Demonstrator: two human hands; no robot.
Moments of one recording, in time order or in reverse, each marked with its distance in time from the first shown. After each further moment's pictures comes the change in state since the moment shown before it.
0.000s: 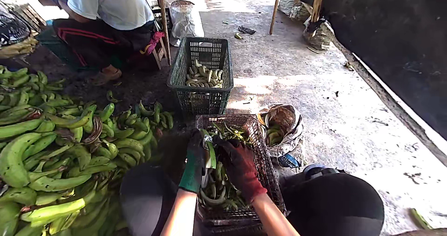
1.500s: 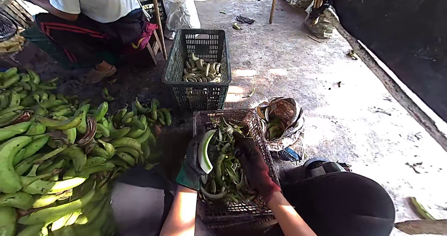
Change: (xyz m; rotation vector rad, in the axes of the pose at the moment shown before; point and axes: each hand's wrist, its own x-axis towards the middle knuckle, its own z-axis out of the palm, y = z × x) left_hand 0.018 -0.049 -0.003 -0.899 -0.478 -0.292; right_hand -0.015 0.066 0.014 0.641 0.075 0.041
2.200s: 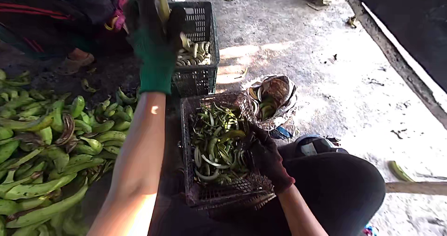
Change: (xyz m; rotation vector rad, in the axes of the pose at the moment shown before) left_hand 0.111 0.149 0.147 1.629 0.331 1.218; right_hand -0.024 0.013 -0.048 0.496 0.201 0.220
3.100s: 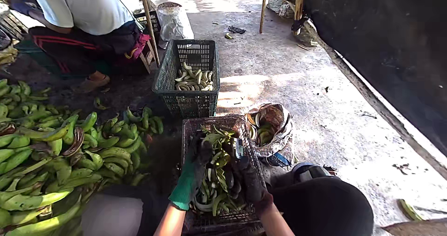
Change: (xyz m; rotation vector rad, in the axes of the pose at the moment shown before) left_hand -0.235 0.029 -0.017 -0.927 -0.470 -0.851; right_hand -0.003 -0.003 0.023 0.618 -0.673 0.244
